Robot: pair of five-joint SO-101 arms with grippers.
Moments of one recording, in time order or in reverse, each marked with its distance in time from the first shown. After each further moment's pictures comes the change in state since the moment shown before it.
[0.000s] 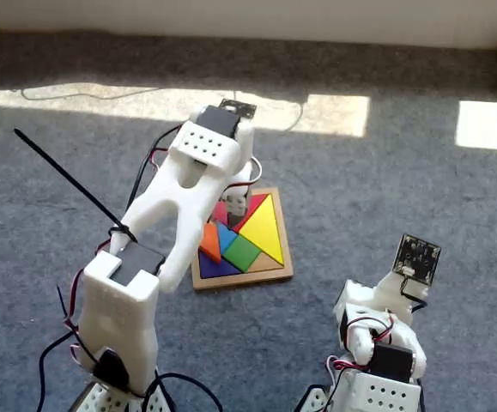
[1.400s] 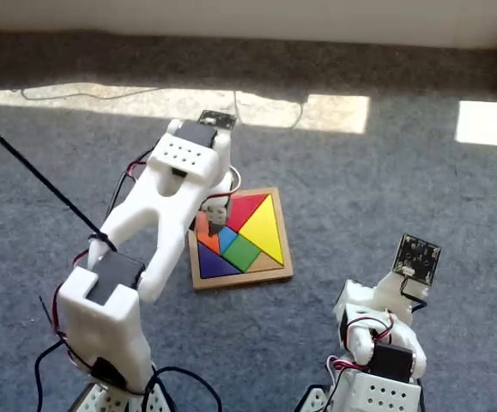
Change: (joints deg) left arm -4.0 -9.4 17.6 -9.8 -3.7; right arm 0.0 0.0 0.0 0.0 0.0
